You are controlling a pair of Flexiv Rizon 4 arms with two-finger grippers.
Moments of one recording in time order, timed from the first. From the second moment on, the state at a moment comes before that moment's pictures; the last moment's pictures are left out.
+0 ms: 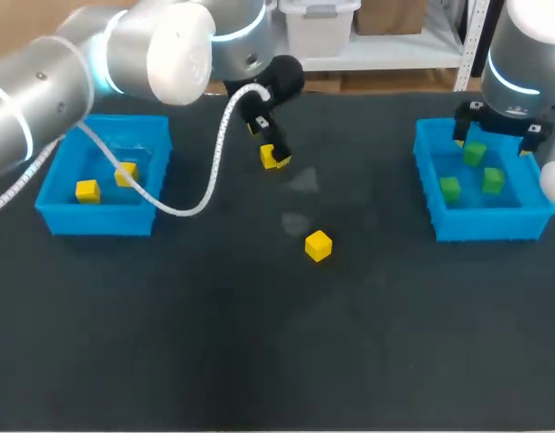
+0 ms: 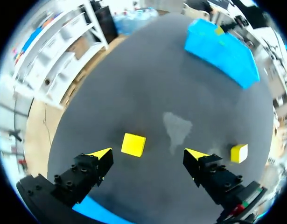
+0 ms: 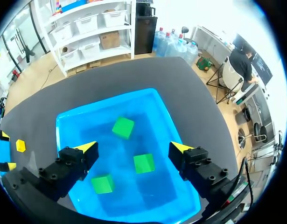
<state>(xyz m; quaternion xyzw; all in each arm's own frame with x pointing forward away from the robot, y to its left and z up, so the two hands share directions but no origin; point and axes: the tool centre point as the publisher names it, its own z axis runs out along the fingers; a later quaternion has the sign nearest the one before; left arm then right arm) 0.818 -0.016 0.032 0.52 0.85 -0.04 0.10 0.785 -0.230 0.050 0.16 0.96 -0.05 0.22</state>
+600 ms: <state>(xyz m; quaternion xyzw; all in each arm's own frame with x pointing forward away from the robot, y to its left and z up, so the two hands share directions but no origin) 0.842 -0.019 -0.001 0.54 0.84 -0.02 0.06 0.785 -0.230 0.050 0.16 0.96 -0.05 0.22</state>
